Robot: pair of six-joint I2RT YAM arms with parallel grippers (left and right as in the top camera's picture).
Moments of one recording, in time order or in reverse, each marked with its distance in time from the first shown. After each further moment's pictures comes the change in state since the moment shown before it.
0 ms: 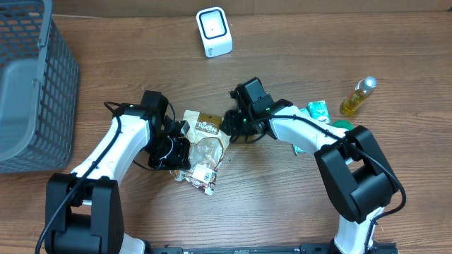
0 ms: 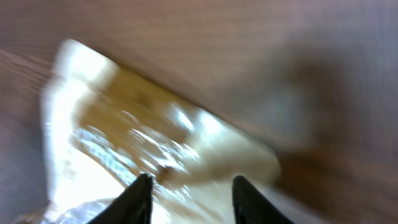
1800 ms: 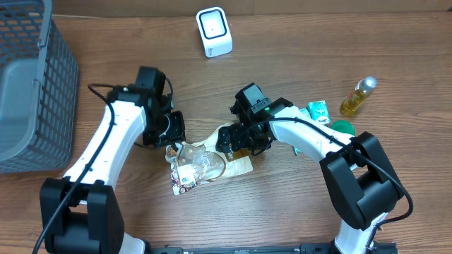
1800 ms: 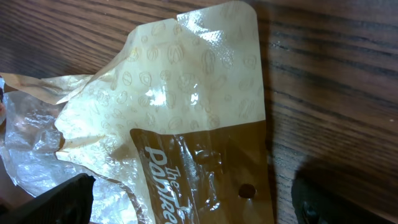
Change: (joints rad) left arm -0.002 0.007 0.229 -0.037 -0.178 -0.246; right arm 0.021 -0.039 0.017 -0.354 -0.041 -0.076
